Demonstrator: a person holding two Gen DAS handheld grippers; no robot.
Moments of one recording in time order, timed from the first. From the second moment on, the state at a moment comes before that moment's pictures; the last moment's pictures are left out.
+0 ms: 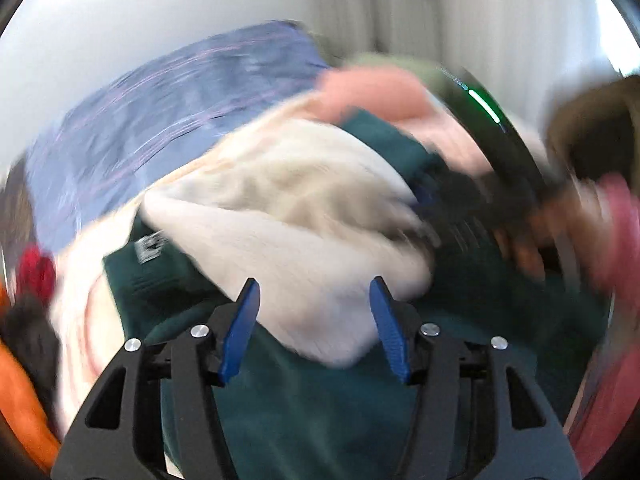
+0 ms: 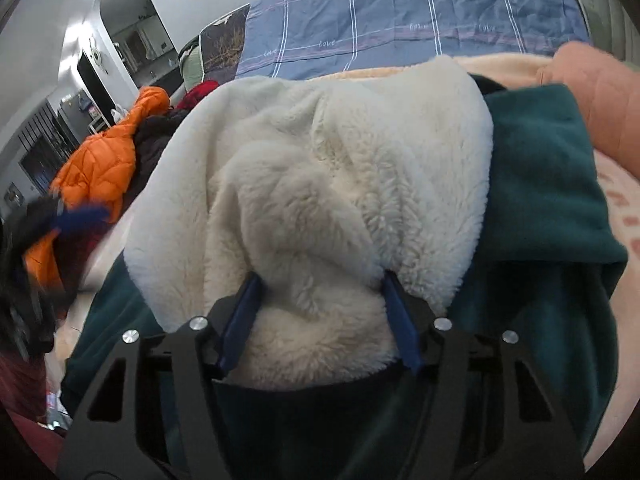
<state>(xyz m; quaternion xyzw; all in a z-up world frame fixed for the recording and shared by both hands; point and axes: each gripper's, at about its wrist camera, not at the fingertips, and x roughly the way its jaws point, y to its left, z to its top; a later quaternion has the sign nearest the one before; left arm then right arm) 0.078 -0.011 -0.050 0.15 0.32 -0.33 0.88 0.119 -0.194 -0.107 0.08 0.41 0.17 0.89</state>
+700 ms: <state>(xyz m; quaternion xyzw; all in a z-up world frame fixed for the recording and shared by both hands) 0.156 0.014 -0.134 0.08 0.39 -0.23 0.89 0.127 -0.200 -0.110 0.06 0.42 0.15 0.89</state>
